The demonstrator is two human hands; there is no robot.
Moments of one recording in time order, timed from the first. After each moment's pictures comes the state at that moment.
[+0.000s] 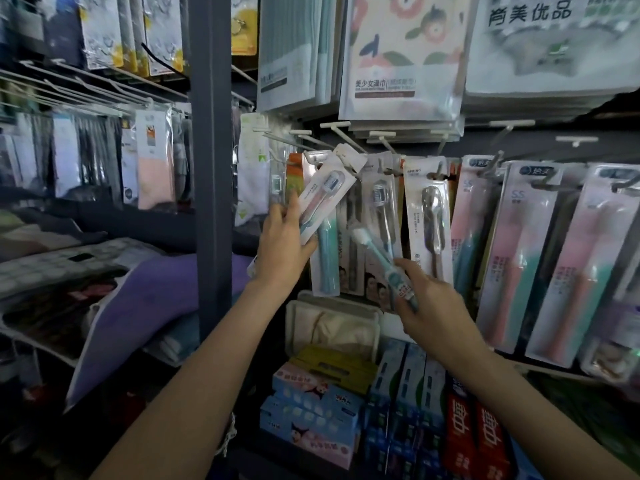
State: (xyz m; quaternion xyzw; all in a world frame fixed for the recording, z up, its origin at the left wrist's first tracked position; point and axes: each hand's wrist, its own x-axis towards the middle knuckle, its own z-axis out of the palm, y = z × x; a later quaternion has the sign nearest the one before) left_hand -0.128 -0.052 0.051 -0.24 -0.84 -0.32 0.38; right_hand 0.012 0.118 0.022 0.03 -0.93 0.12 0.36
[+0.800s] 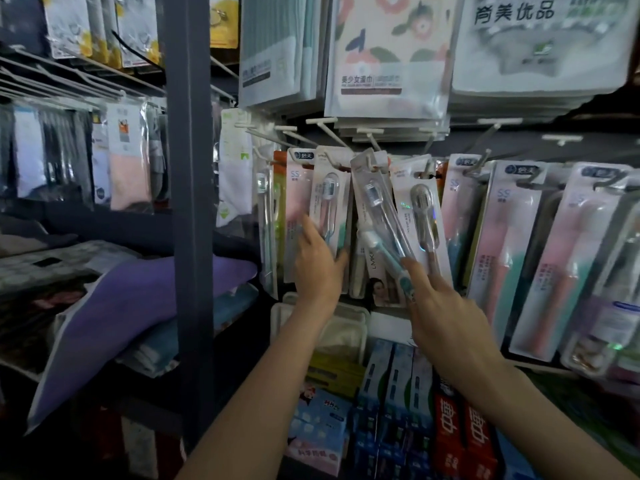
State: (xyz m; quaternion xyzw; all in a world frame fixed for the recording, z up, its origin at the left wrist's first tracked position) left_hand -0.113 0.023 0.028 -0.17 -0.80 -0.48 0.31; right_hand 0.032 0.123 0.019 -0.09 -0.94 -0.03 0.34
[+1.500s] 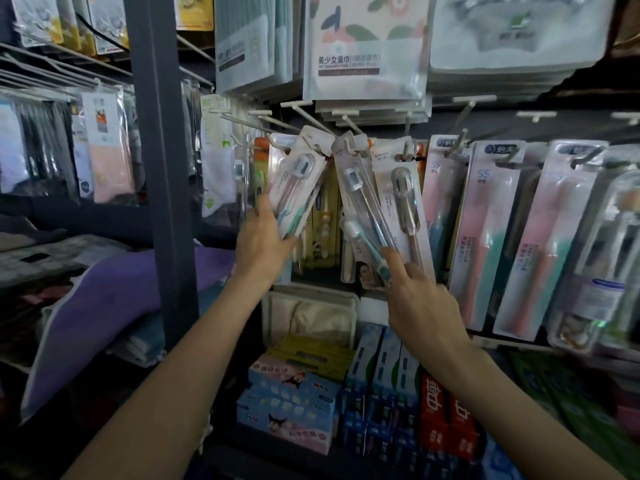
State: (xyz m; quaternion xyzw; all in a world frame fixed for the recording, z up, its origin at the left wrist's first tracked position) left_hand -0.118 -0.032 0.051 -0.18 -0.85 -0.37 0.32; right_hand 0.029 0.120 0.012 -0.11 -0.94 -0.02 0.32
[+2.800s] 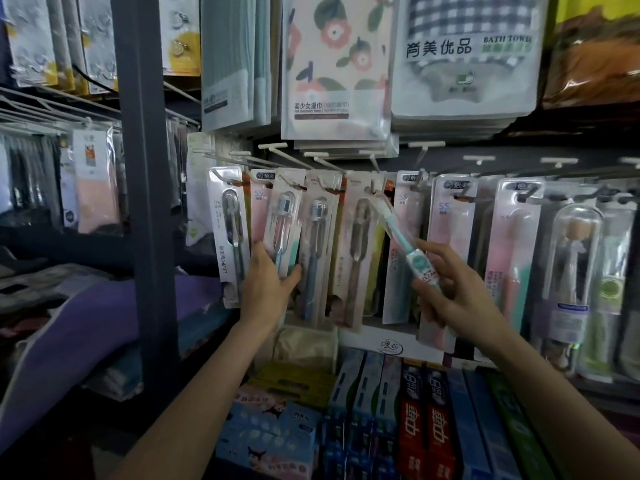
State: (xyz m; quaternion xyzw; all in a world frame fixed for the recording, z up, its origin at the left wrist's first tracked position) left_hand -0.112 -0.006 0.024 -0.23 -0.78 -0.50 0.31; right_hand 0.054 0.199 0.048 0.08 -0.85 0.37 0.37
